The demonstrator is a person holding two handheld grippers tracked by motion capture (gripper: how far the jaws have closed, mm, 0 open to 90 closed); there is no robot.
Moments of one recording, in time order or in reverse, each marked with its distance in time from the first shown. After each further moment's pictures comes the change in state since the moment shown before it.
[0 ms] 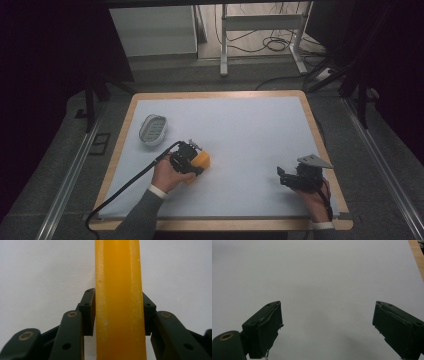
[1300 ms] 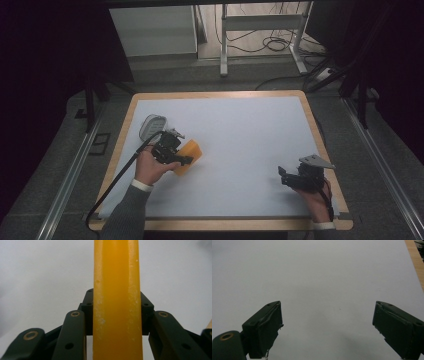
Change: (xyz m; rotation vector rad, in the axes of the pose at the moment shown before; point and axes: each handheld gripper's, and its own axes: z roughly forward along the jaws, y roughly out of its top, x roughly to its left) left arm 0.034 -0.006 -0.051 -0.106 -0.075 -0.044; right arm -0.003 0.000 -0.002 -0.009 -0.004 0.009
